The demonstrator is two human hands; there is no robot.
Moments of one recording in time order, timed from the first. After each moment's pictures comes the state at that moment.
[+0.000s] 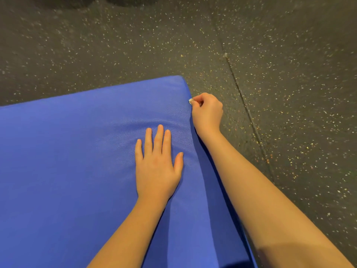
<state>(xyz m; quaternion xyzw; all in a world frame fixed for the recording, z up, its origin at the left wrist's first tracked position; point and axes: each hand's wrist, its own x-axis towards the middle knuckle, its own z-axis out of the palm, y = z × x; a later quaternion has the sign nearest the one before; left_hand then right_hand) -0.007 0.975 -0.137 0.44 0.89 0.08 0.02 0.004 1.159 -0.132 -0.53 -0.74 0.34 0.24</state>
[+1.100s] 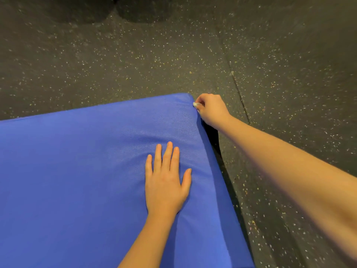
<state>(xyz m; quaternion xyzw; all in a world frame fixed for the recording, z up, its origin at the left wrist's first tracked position) -0.009 0.975 -0.136 0.43 0.89 0.14 0.05 -0.027 1.216 -0.103 -0.40 -0.88 0.26 0.02</state>
